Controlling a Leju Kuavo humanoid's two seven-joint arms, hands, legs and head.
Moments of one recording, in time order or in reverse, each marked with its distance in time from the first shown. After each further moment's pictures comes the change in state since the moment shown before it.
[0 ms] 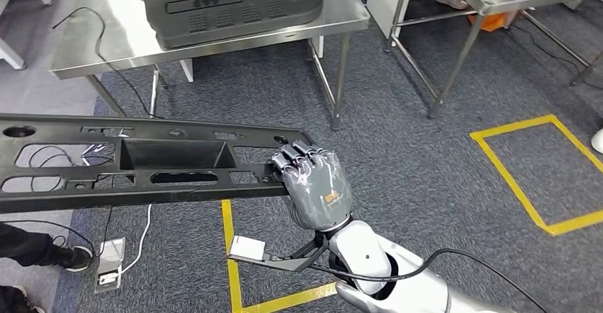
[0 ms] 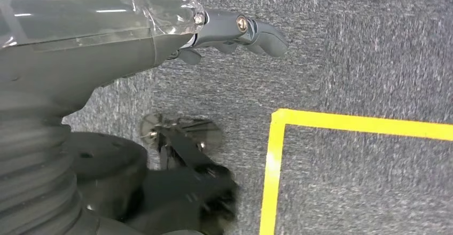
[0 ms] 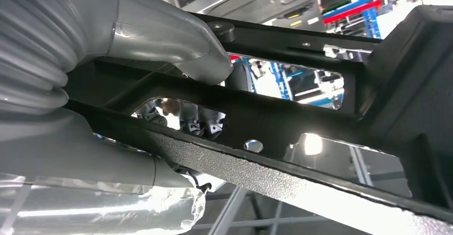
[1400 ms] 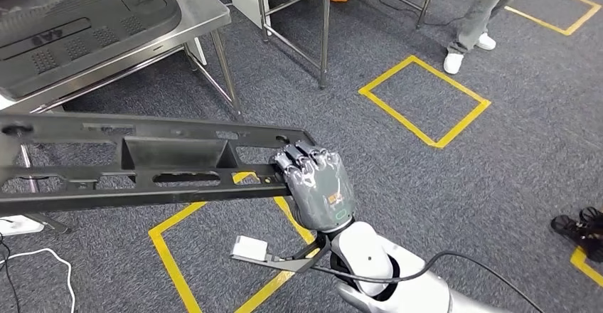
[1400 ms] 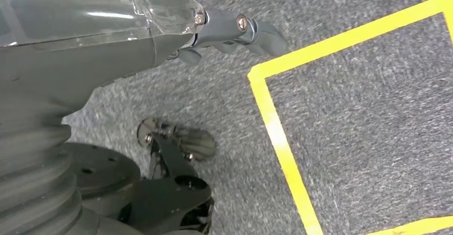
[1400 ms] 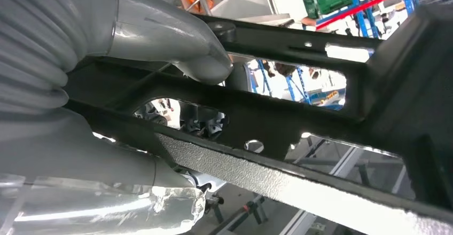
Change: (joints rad) left arm -0.008 -0.006 0.000 -0.002 0.000 0.014 -0.004; right arm 0.003 0.003 -0.002 0.002 0.002 -0.017 0.000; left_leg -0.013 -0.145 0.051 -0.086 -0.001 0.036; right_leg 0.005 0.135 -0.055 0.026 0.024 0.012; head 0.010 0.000
